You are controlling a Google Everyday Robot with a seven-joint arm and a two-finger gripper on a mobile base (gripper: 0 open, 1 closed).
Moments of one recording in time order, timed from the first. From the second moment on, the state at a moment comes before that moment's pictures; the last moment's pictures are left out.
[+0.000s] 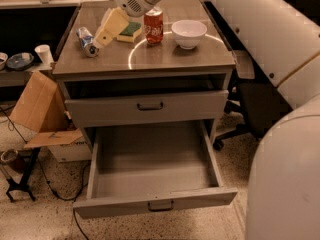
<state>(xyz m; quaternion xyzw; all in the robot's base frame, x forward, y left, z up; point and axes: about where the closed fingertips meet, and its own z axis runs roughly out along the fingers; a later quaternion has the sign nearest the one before) 0.692 0.131 0.997 -0.62 0.62 0.17 0.44</state>
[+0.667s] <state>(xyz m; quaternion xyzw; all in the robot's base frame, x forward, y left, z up) 0.736 0.151 0.980 -0.66 0.57 0.14 0.46</state>
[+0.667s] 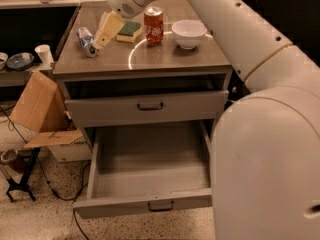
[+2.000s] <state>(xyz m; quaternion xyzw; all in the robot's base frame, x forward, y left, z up) 0.770 0.150 0.999 -0.73 0.52 -0.05 0.45</state>
